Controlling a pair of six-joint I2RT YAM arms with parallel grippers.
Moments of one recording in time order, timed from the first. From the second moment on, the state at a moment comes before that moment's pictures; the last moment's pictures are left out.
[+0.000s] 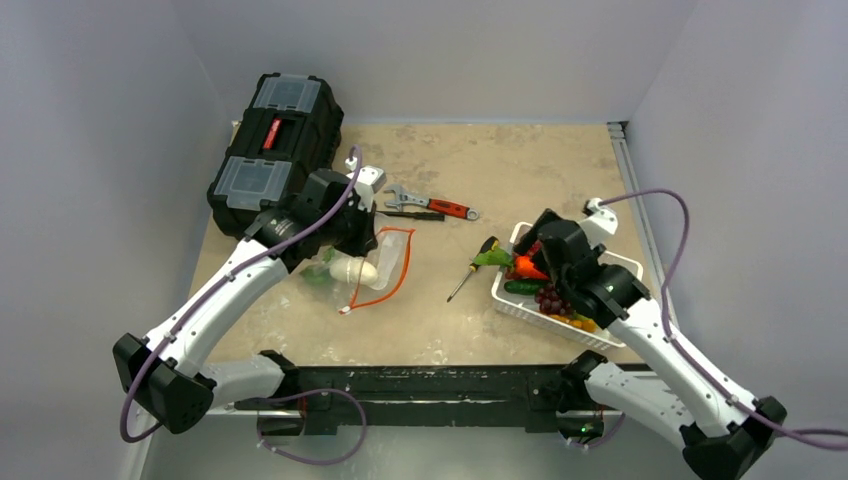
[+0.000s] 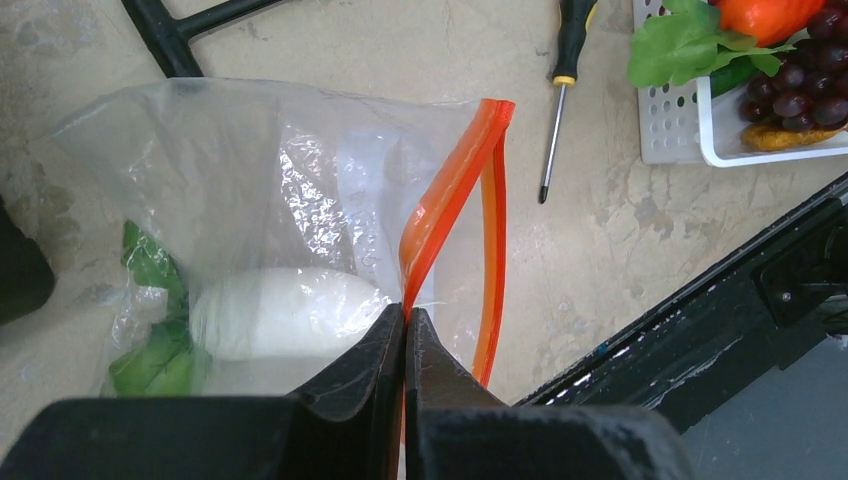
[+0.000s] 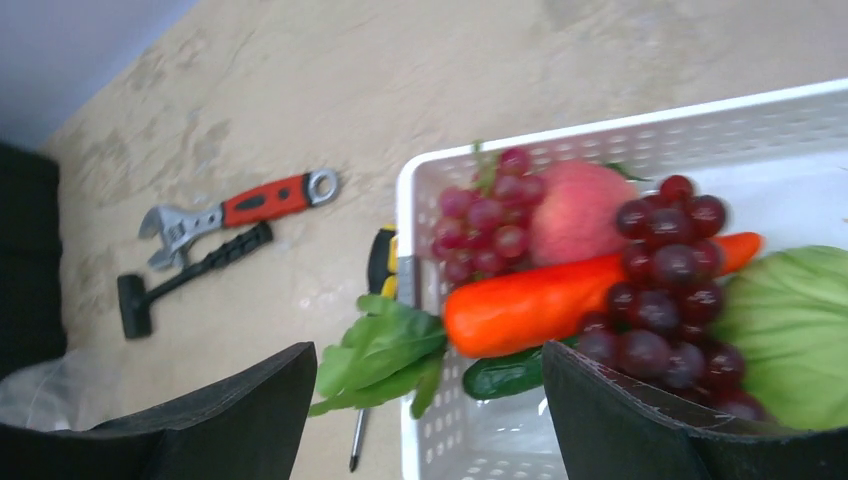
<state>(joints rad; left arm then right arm) -0.57 1.19 1.19 -0.78 0.10 -0.21 0.65 0.87 0.86 -0.70 0.60 0.95</state>
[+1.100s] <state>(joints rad) -0.57 1.20 1.19 -0.79 0.10 -0.20 0.25 1.00 0.69 -0.71 0.49 0.97</state>
